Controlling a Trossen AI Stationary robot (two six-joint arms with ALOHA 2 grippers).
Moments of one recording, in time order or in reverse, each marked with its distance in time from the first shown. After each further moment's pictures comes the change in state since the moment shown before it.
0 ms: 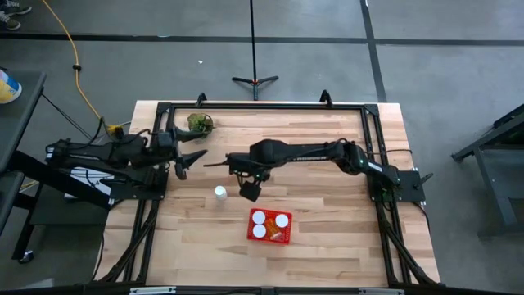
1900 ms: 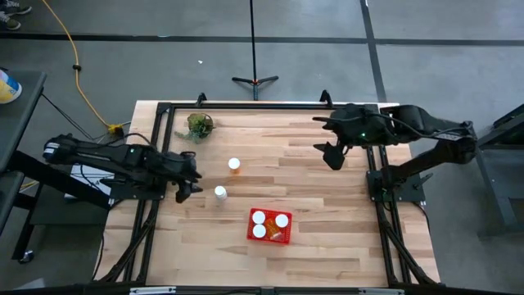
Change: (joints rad) left arm 0.000 0.196 -0.001 -0.627 0.421 -0.472; right arm 0.002 -1.101 -0.735 0.200 0.310 -0.119
